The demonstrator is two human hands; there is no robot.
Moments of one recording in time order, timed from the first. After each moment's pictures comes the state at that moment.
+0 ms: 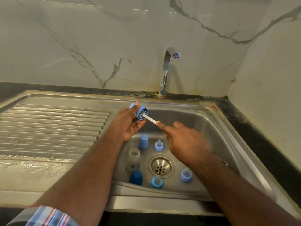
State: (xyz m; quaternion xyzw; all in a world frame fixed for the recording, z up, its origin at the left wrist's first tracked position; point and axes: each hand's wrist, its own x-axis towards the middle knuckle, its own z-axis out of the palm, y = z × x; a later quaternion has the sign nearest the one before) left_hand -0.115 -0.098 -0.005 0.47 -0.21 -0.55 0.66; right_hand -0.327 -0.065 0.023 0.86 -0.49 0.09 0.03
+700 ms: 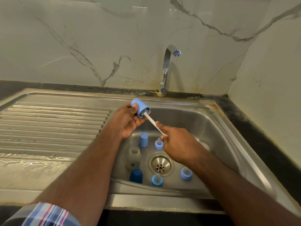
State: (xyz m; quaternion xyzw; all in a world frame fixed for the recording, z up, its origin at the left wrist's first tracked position) left_hand -0.112 -0.095 -0.001 0.38 -0.22 -0.58 0.68; right_hand -0.317 -0.062 0.021 0.85 -0.49 0.12 -0.16
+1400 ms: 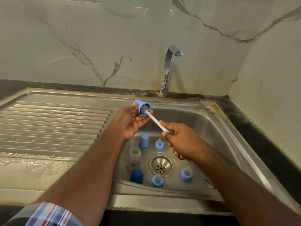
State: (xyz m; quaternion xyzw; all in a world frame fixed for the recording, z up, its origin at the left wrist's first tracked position) left_hand -0.117 -0.091 0.002 0.35 -0.19 -0.62 0.68; right_hand -0.319 -0.063 0.026 0.76 -0.50 0.21 -0.37
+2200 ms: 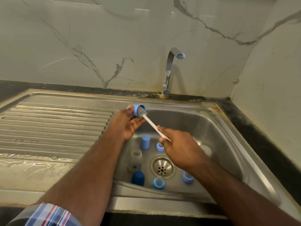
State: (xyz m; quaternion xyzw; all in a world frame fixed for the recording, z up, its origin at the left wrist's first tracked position) left_hand -0.107 -0.096 -0.002 0.41 -0.13 -0.57 0.70; right_hand -0.312 -0.050 0.022 0.83 -0.49 0.18 -0.21
